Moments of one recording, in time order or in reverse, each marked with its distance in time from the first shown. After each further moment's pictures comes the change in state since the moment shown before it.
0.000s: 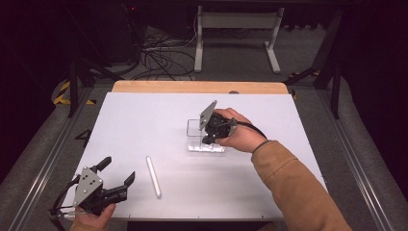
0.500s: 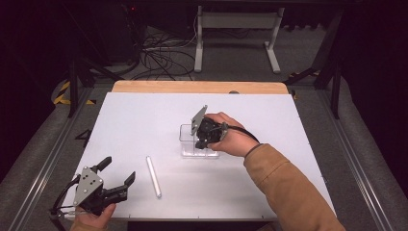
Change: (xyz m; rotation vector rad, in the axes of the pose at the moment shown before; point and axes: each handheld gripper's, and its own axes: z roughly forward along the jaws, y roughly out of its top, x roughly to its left) left arm 0.000 0.000 0.001 0.002 -0.002 0.002; right arm 0.011 0.014 0.013 0.016 0.019 -0.012
